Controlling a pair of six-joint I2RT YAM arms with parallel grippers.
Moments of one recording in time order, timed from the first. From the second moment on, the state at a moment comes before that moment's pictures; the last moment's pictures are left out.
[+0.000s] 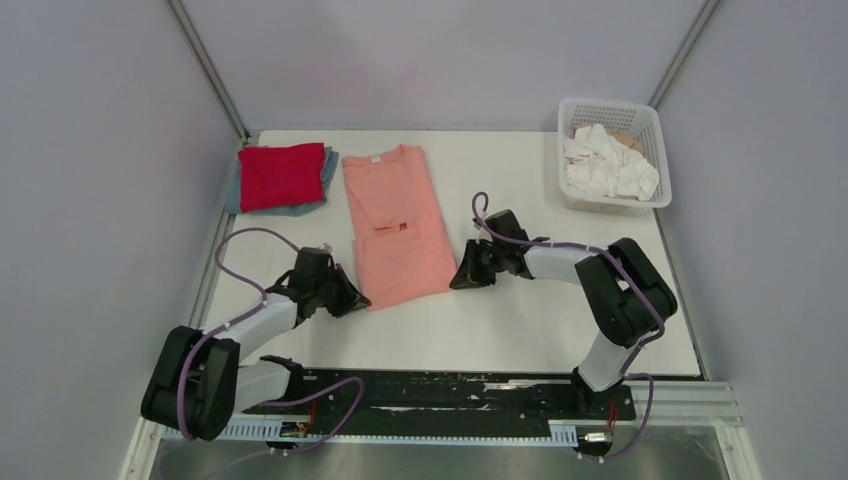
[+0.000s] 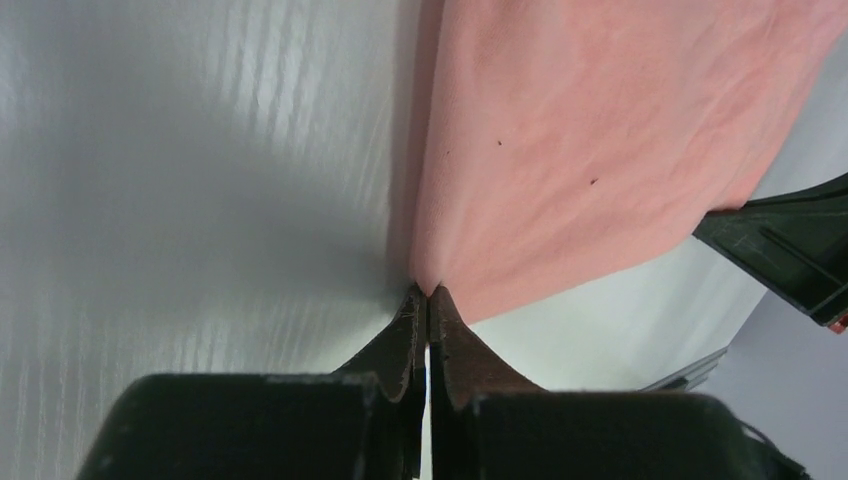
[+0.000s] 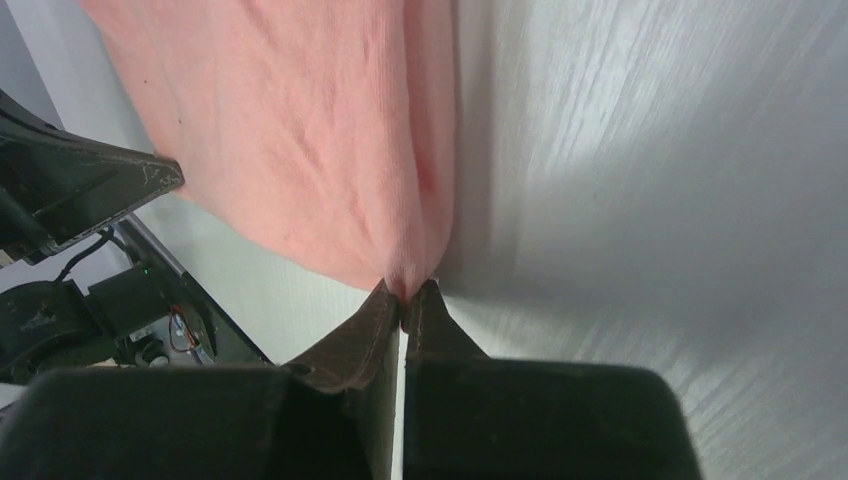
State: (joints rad) left arm -0.27 1.20 0.37 -0.09 0.29 -0.88; right arm 0.51 1.75 0.84 -0.03 -0.50 0.65
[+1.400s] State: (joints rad) left arm -0.35 0.82 0.60 -0.28 0.49 -0.93; right arm 0.53 1.07 0.94 -0.50 -0.34 0.64
